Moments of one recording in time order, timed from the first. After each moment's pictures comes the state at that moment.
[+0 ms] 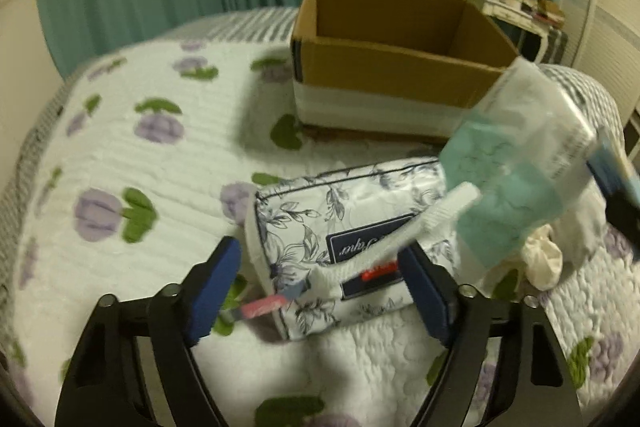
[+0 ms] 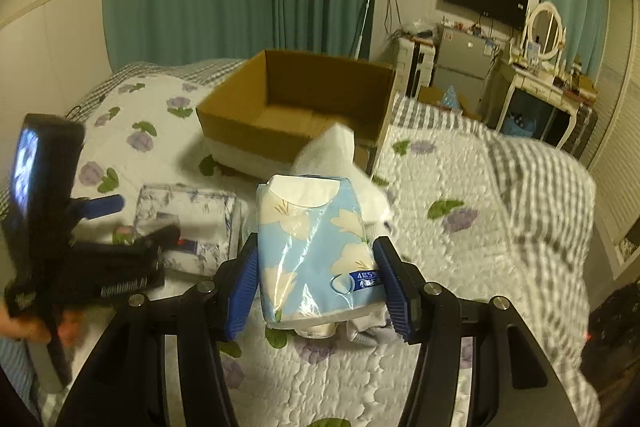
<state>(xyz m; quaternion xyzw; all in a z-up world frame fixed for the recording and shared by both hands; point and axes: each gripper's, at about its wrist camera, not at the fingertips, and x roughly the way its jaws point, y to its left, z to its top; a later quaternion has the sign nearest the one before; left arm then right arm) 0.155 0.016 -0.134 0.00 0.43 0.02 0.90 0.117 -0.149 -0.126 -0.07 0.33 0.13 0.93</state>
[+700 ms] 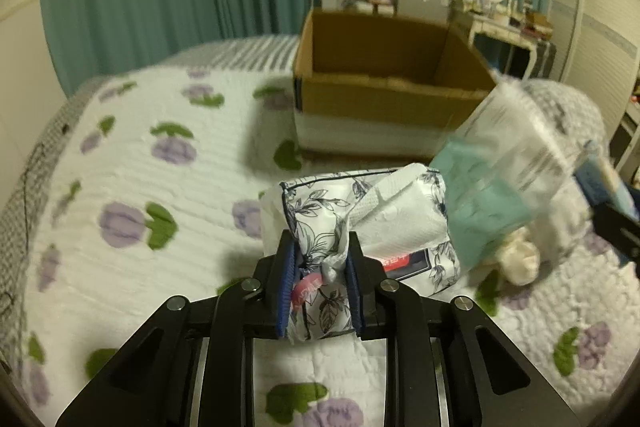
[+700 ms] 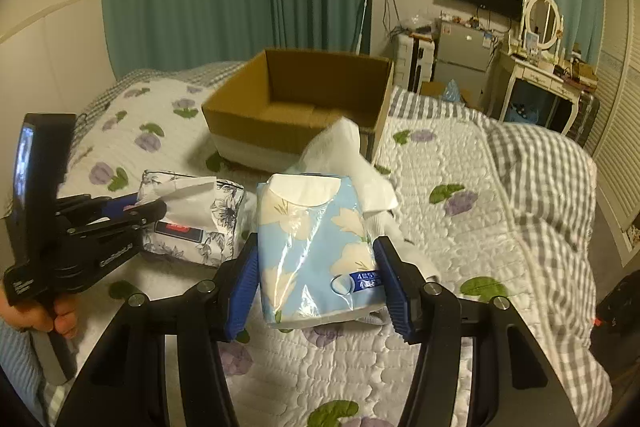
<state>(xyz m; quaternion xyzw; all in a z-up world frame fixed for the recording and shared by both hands) 0.125 0.015 -0.097 0.01 0.38 0.01 0.92 0.095 -0.156 -0.118 -0.05 0.32 0.13 0.94</state>
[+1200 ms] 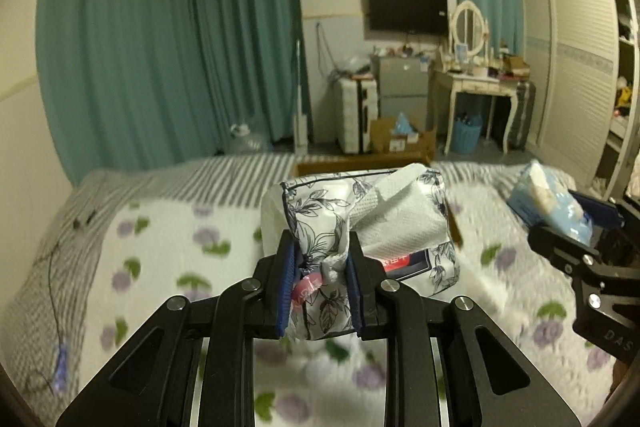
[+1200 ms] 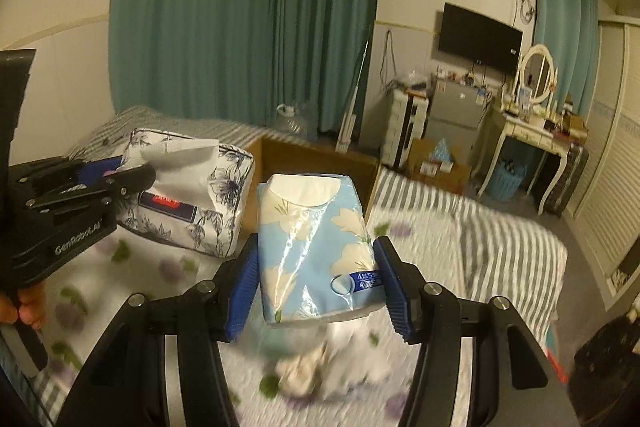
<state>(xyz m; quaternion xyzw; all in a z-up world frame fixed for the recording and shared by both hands) 0.163 0.000 0.026 0.04 0.27 -0.02 0.96 0.127 -0.147 -0.020 -0.08 0.24 0.12 0.96</state>
